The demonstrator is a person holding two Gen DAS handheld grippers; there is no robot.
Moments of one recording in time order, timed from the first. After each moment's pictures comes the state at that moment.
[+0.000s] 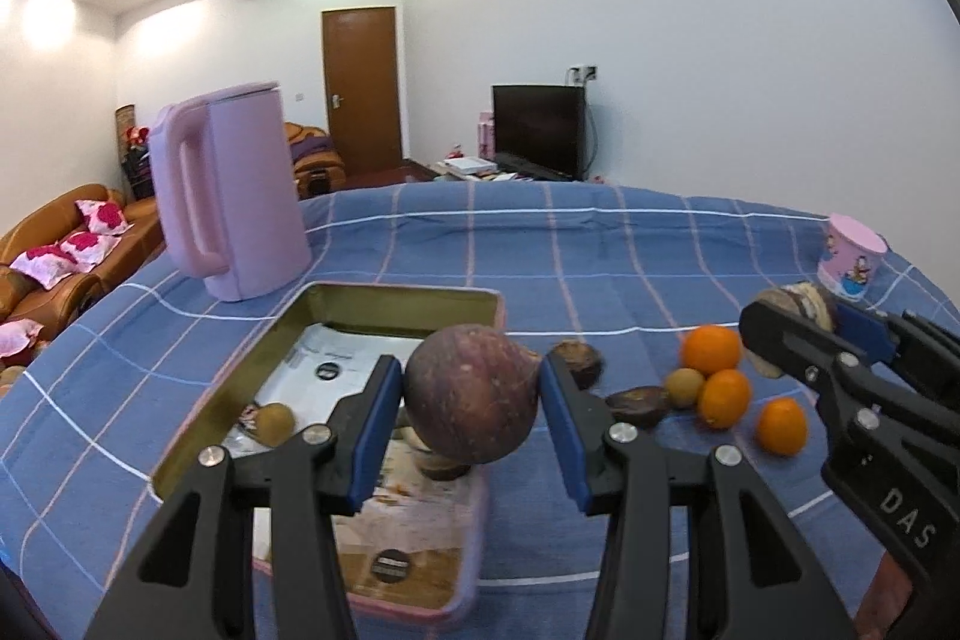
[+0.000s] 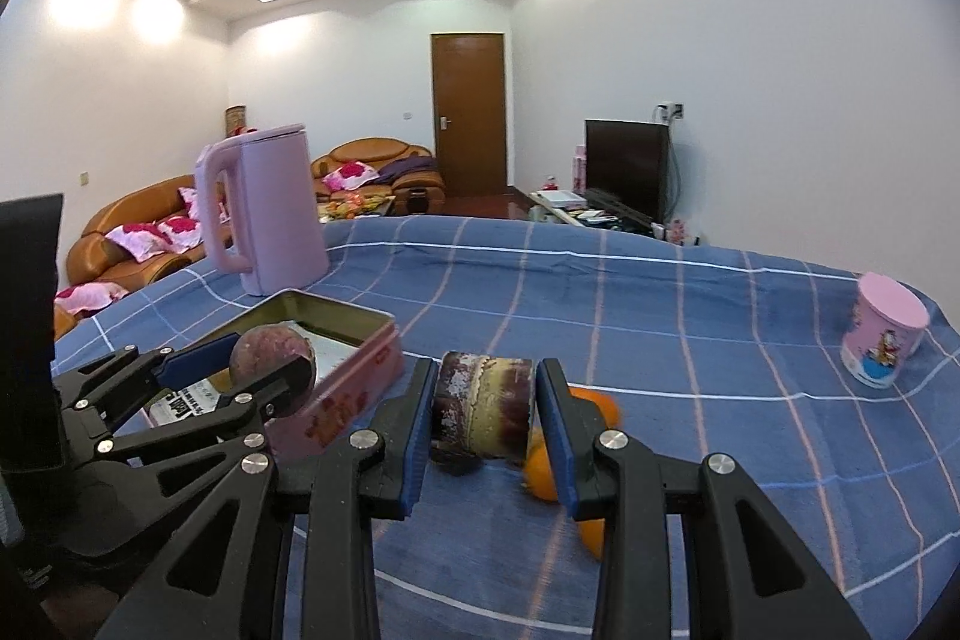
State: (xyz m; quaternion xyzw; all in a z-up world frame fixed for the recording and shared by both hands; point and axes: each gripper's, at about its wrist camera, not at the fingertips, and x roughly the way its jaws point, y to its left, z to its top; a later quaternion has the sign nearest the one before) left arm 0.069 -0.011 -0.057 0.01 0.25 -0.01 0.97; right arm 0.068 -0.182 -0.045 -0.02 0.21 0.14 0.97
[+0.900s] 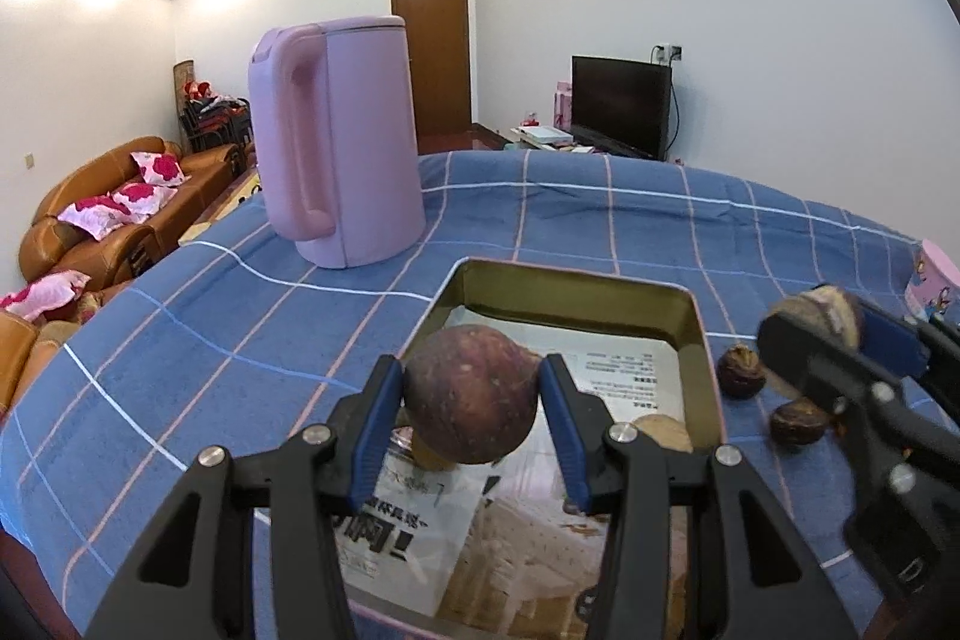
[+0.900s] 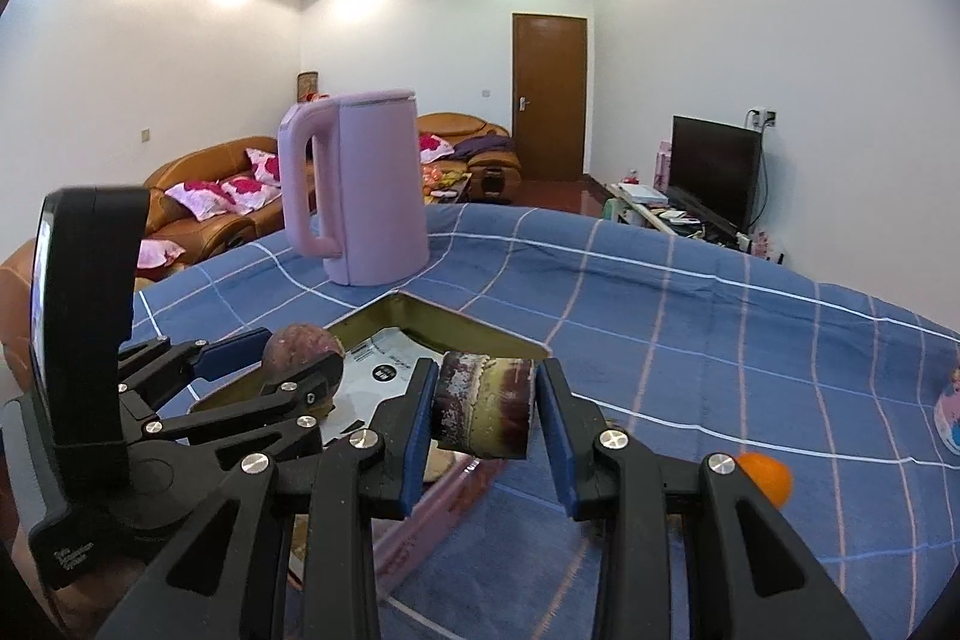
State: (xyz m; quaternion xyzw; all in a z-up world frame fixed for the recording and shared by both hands) left arm 0.106 0.065 -0.071 -0.01 0.29 0.07 0.96; right arm 0.106 -0.089 -0.047 -0.06 0.23 0.22 0.95
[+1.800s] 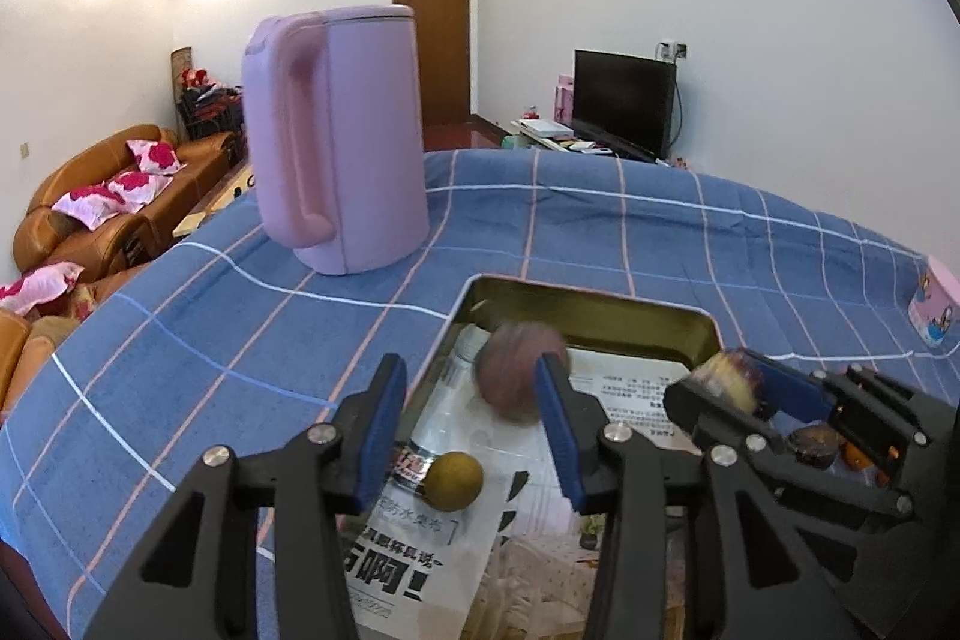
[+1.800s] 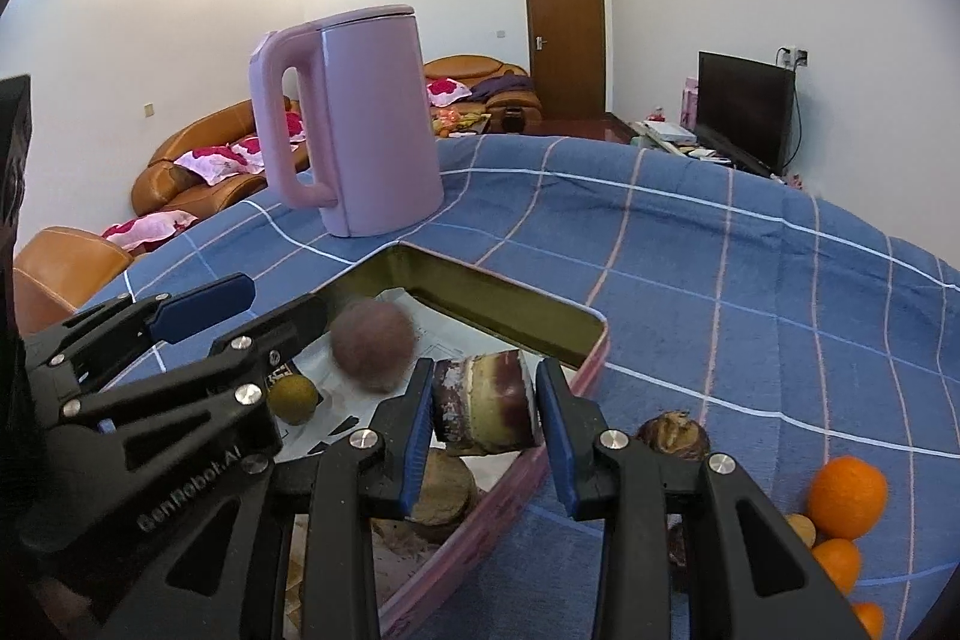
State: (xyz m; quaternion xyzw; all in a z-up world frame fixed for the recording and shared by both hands) left arm 0.121 0.079 -0.063 -0.03 0.30 0.07 0.95; right arm 0.153 -0.068 -0.077 -0.05 0.31 0.24 0.92
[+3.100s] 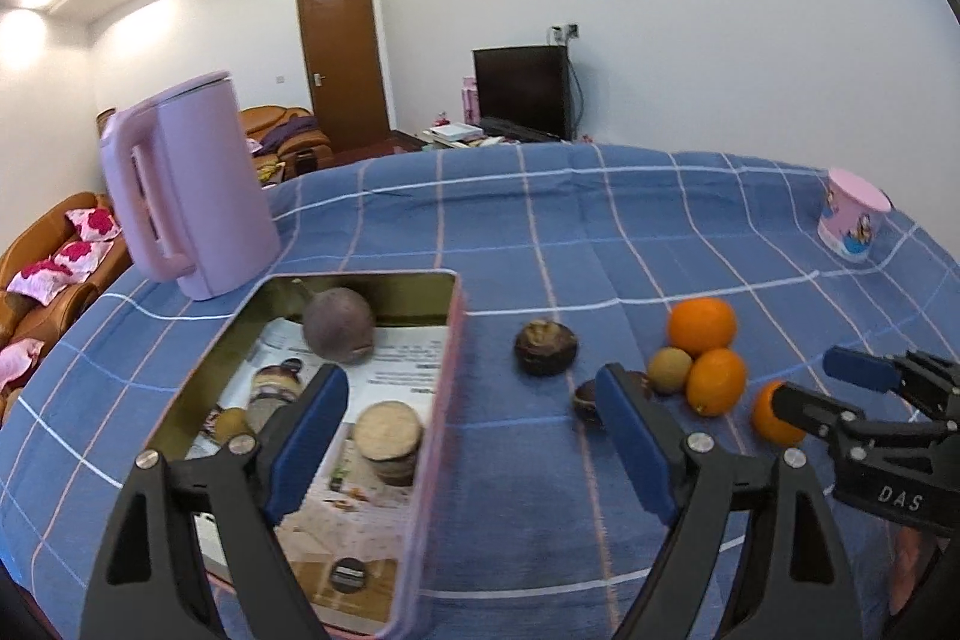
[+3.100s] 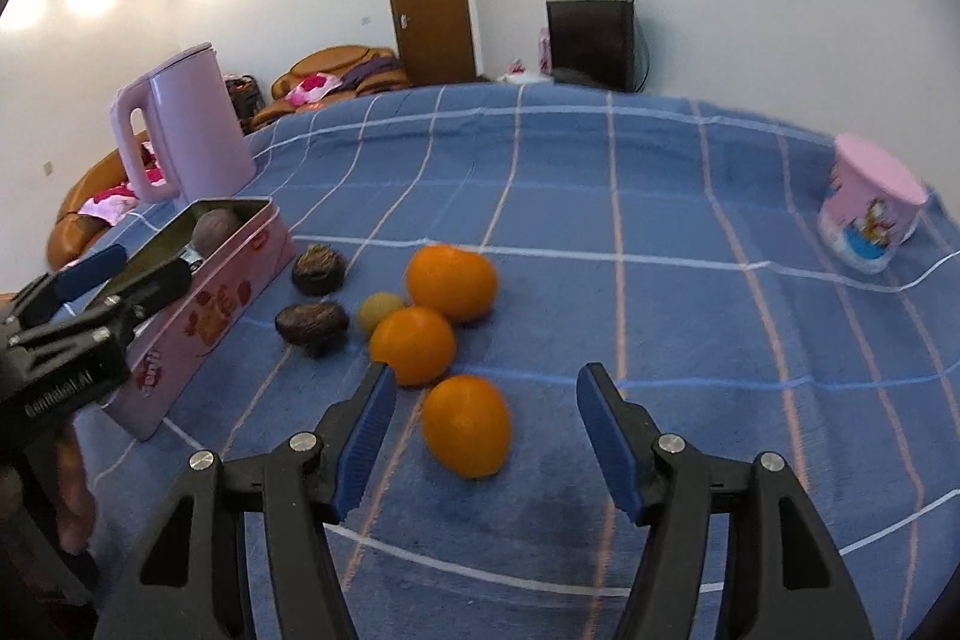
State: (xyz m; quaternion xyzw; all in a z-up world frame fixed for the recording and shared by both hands) left arm 0.091 -0.051 -0.065 0.05 0.29 -0.02 0.96; right arm 0.100 -0.261 -0.089 0.01 0.36 0.10 0.93
